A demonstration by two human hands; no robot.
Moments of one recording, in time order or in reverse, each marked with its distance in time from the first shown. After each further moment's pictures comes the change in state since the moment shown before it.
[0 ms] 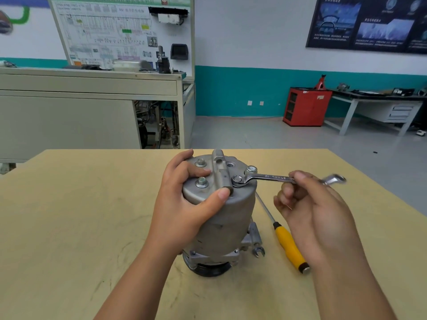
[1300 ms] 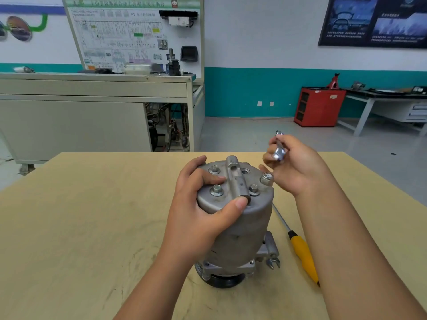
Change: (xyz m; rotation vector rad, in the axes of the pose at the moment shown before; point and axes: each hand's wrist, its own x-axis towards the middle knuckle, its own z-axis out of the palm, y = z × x) left_hand 0.002 0.002 0.001 -0.016 0.000 -0.017; right_hand 0.096 0.005 0.051 -0.005 -0.094 0.358
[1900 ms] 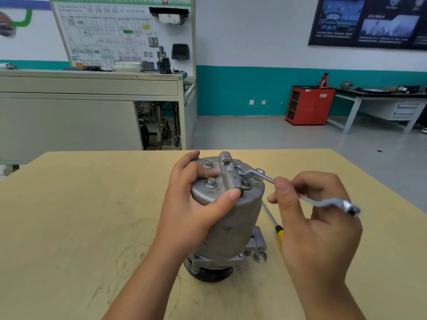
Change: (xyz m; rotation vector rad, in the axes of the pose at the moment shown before) left_hand 0.006 0.001 0.011 0.050 -0.010 0.023; right_hand -0.104 0.049 -0.029 -0.857 0.279 -1.253
